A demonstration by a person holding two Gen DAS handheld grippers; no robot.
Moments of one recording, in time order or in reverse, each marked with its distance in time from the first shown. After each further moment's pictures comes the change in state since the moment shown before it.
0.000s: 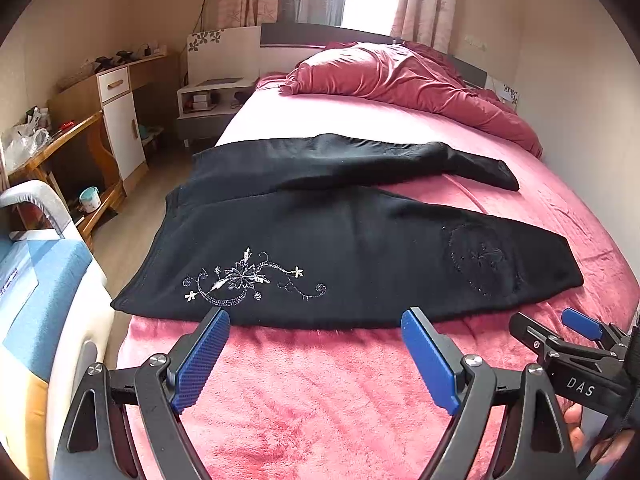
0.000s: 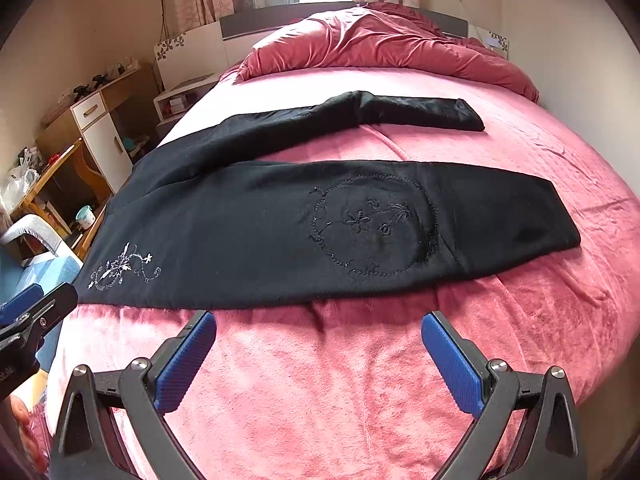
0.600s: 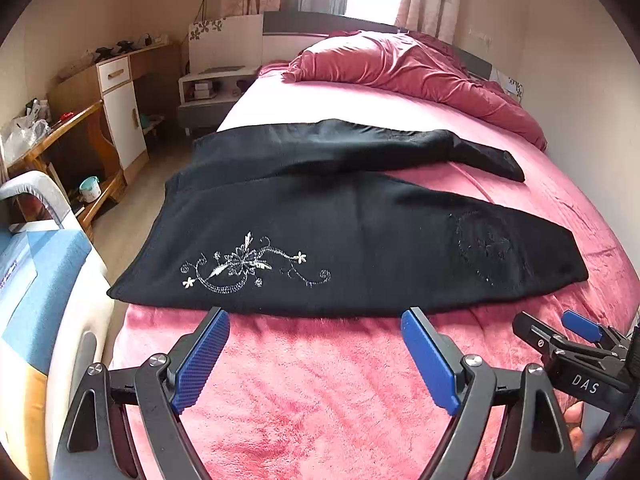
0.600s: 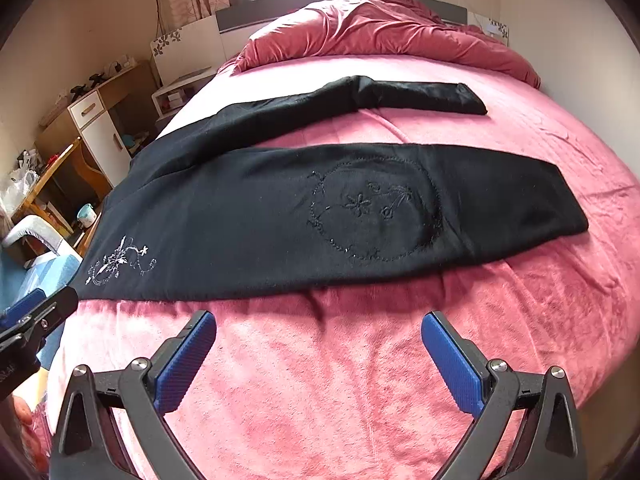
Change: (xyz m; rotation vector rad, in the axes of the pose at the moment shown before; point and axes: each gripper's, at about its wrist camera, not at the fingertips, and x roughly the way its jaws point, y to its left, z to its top) left arm 0.011 0.003 -0.005 -0.006 0.049 0.007; right arm 0.014 -0.006 -0.007 0.027 0.038 0.022
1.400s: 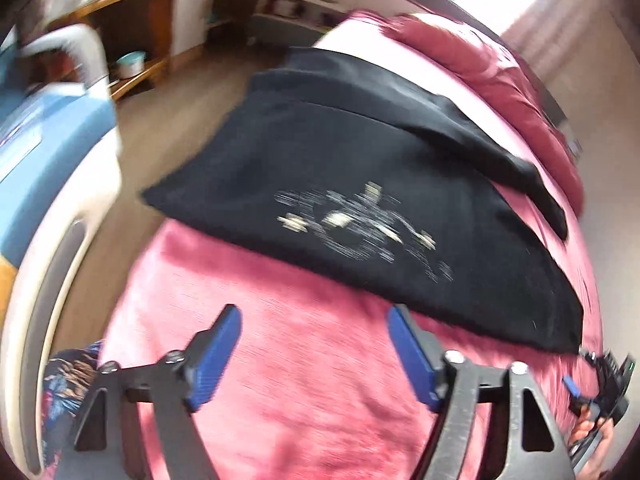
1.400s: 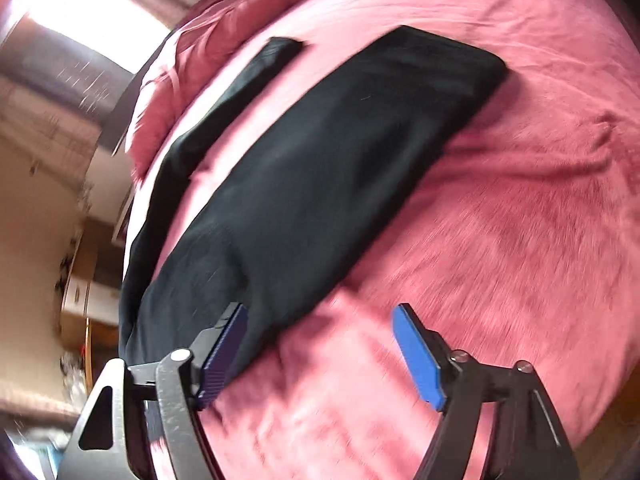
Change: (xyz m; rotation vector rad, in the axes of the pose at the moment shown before) left arm 0.059 0.130 -0.014 -0.409 0.197 -0.021; right arm 0.049 -0.229 0.011 0.734 0.050 0.146
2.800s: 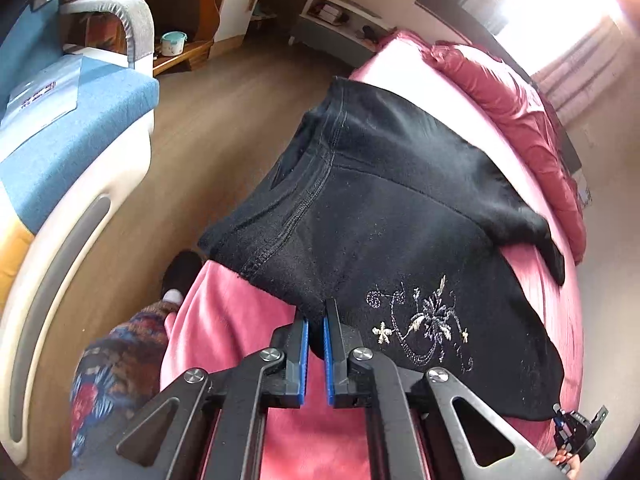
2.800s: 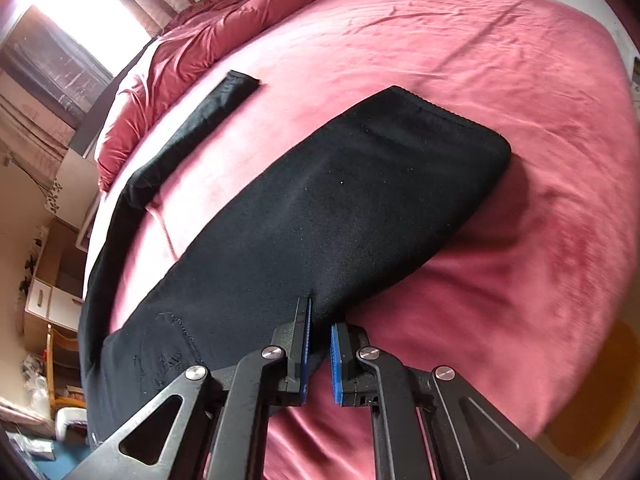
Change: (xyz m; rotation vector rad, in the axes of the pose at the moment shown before) left arm -0.035 0.051 0.007 -0.125 0.005 -0.003; right arm -0.042 -0.044 0.031 -0.089 -0.071 -0.156
